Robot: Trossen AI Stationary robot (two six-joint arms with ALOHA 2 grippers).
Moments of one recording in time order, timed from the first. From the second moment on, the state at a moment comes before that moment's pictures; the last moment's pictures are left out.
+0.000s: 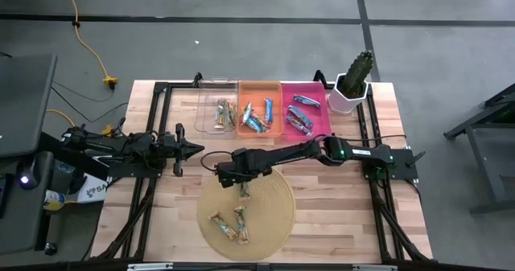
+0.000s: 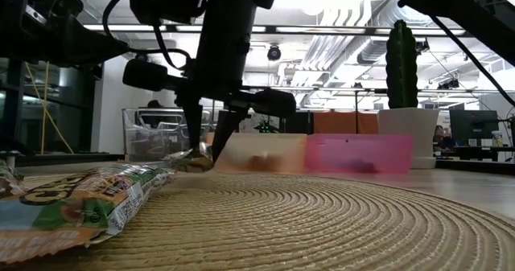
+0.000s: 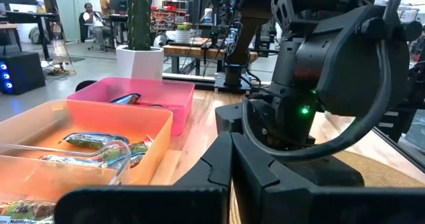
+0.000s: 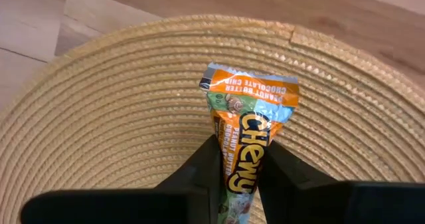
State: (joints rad) left arm -0.20 0.05 0.01 0.05 -0.29 -0.06; right arm 0.14 2.53 2.30 -1.11 0.14 1.39
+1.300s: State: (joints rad) left arm -0.20 0.05 0.01 0.05 -0.29 -0.06; right arm 0.20 2.19 2.31 -1.06 0.55 0.95
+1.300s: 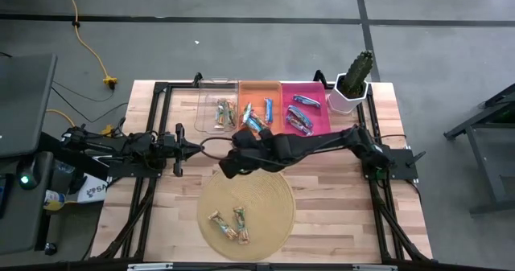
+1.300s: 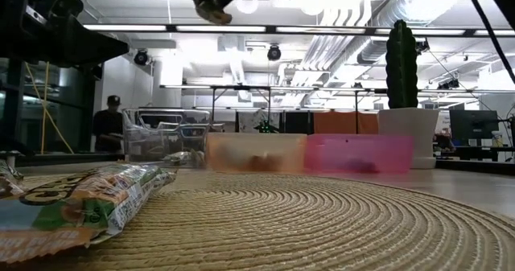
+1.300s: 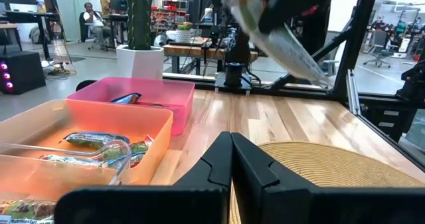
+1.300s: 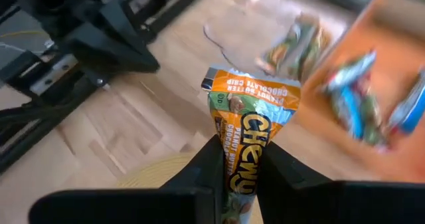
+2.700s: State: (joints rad) left arm -0.20 0.05 0.01 0.05 -0.29 -0.06; right arm -0.12 2.20 2.31 -0.18 0.41 0.35
